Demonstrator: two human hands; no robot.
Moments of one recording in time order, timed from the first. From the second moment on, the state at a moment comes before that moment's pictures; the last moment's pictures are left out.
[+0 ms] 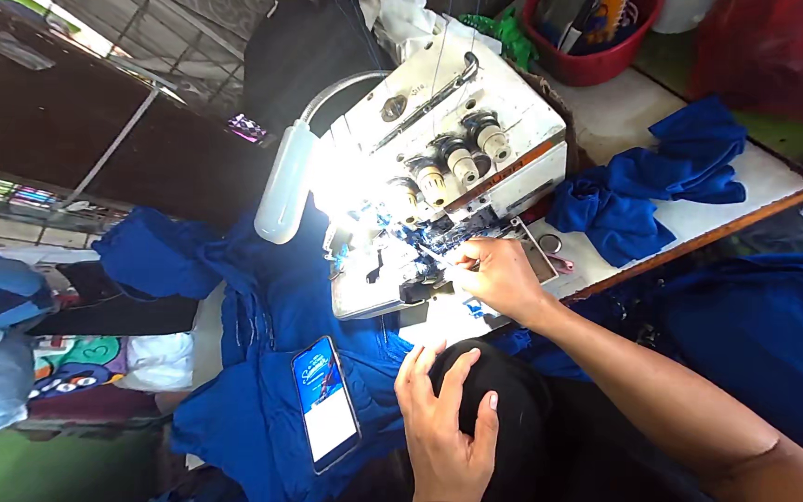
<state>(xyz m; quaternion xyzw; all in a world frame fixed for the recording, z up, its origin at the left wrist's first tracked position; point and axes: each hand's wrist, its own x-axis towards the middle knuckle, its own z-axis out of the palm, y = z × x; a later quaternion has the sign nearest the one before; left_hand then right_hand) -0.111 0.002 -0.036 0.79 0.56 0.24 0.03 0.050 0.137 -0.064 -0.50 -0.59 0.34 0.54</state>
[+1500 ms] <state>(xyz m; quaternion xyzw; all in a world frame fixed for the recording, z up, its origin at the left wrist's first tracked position) -0.113 0.003 -0.037 0.79 0.55 0.25 0.04 0.045 0.136 -0.066 -0.52 -0.64 0.23 0.52</state>
